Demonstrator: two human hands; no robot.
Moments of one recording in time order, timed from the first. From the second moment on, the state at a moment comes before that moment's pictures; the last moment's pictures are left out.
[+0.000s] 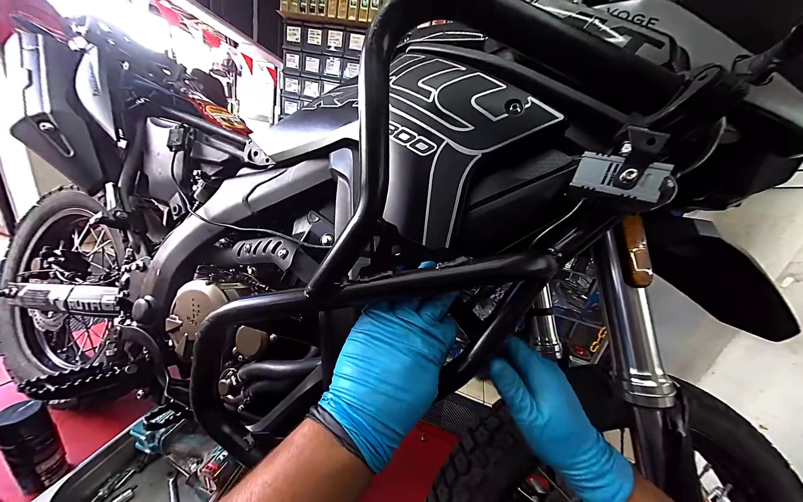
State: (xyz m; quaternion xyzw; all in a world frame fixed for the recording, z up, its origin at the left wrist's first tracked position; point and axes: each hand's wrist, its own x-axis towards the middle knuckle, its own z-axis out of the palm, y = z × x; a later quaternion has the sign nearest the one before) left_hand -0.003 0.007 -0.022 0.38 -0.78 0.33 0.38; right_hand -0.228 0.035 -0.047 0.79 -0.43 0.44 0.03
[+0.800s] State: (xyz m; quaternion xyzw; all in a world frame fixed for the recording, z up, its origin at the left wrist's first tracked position) left_hand -0.002 0.006 -0.021 0.38 -0.78 0.33 0.37; right_hand -0.242 0.006 -0.047 0.77 -0.38 0.44 0.29
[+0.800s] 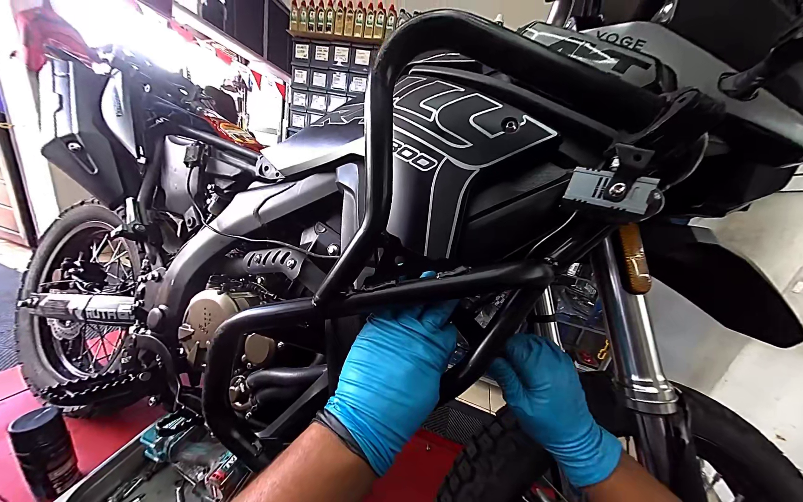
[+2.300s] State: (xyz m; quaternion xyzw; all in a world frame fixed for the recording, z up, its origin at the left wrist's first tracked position) left_hand -0.003 0.006 -0.022 0.38 -0.78 0.32 0.38; right_hand -0.245 -0.001 -0.044 0.73 -0.34 0.41 0.44
